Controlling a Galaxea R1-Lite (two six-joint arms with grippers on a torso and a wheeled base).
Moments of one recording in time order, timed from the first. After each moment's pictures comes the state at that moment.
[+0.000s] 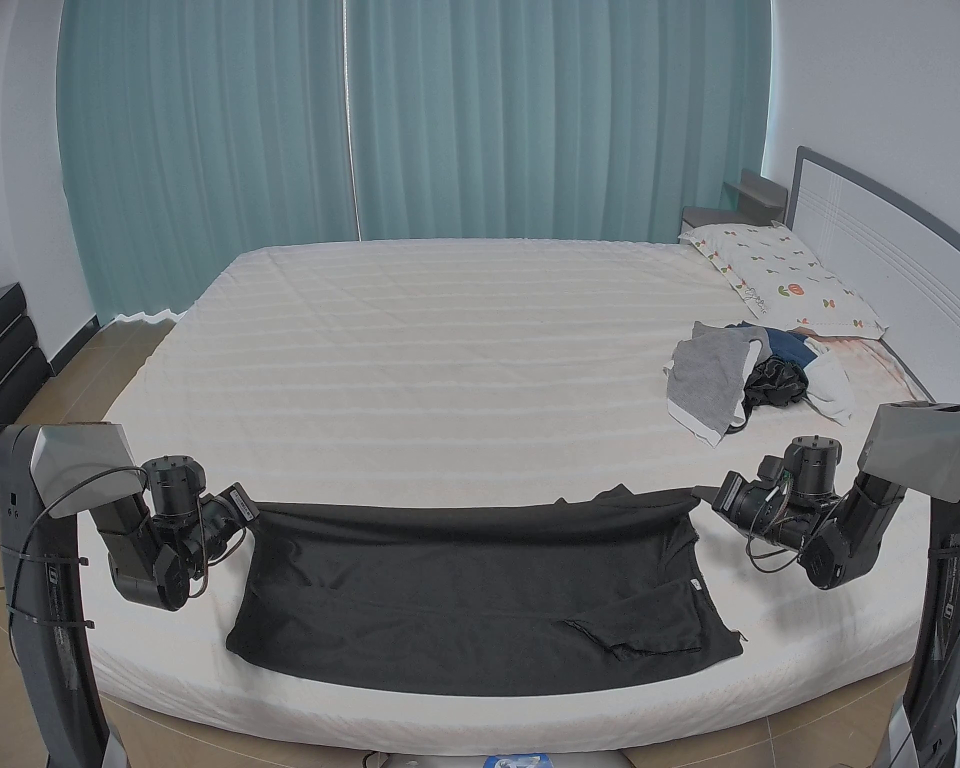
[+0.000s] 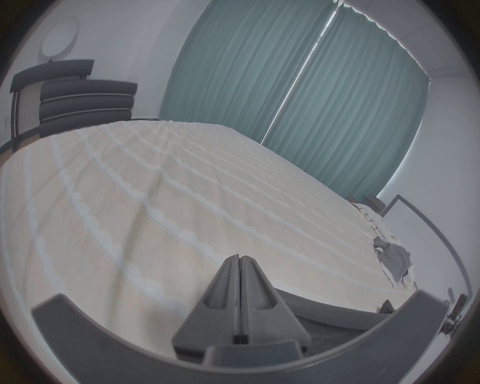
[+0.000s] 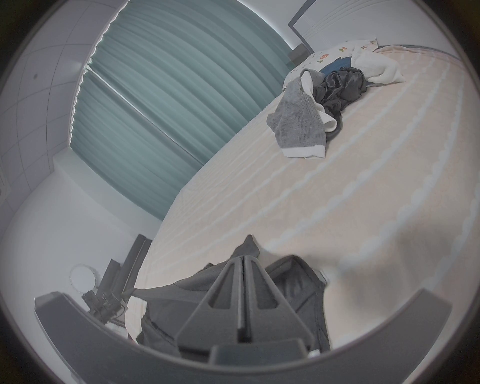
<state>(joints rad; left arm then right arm) 0.07 2.39 -0.72 -1.25 -0.01 -0.52 0.05 2.33 -0.72 -1.21 0.34 0.65</state>
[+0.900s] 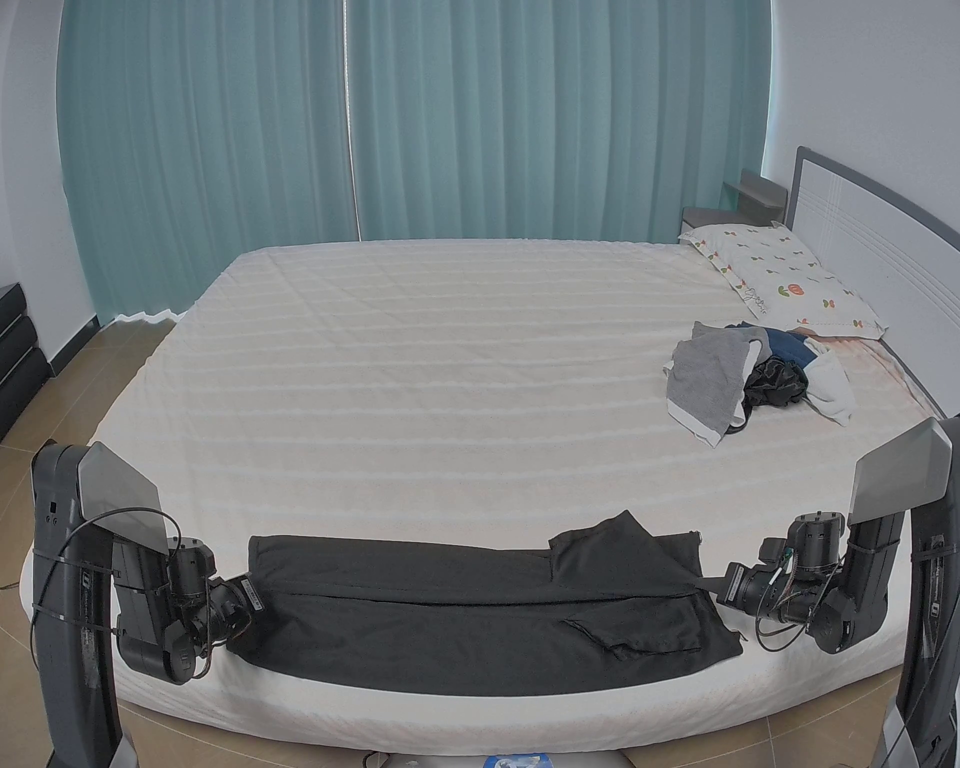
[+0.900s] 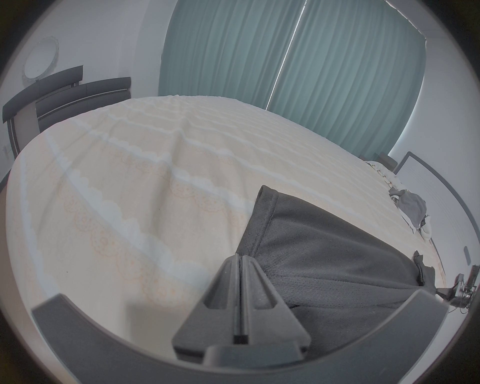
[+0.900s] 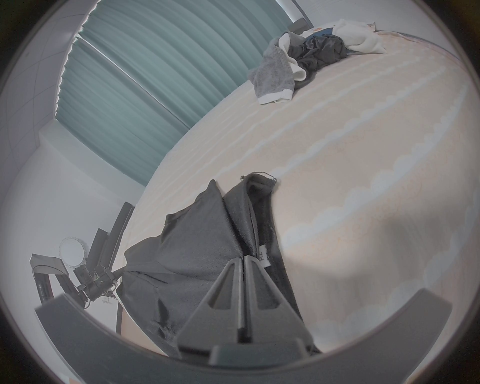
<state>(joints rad) 0.05 2.55 -0.39 -1.55 0.01 -0.39 0.04 2.42 -0.39 -1.41 0.38 0.50</state>
